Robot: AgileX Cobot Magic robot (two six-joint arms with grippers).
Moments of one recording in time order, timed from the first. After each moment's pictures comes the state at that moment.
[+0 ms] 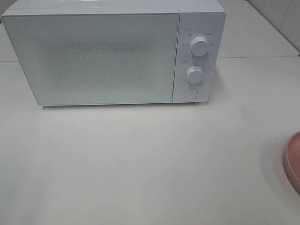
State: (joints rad) left arm -0.04 -0.01 -0.51 -0.09 1.08 -0.01; right arm 0.17 0.00 -0.50 -0.07 0.97 0.14
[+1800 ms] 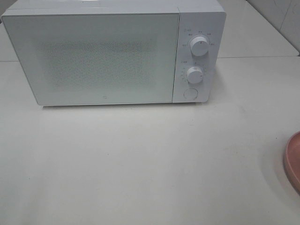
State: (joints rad) left arm -0.04 -0.01 -0.51 -0.09 1.08 -0.01; right arm 0.17 0.43 -0.54 -0.09 0.57 0.13
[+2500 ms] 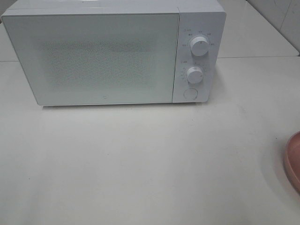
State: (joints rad) left arm -0.04 -0.01 -0.51 -0.09 1.08 -0.01; right arm 0.17 0.75 -0.54 -0.10 0.23 0.13
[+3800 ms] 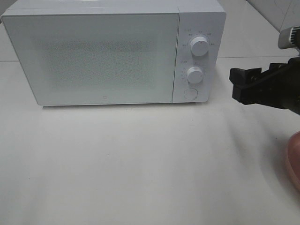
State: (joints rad) left arm -0.04 -0.01 -0.51 -0.09 1.08 -0.01; right arm 0.43 1.28 -0.34 0.33 -0.66 -0.23
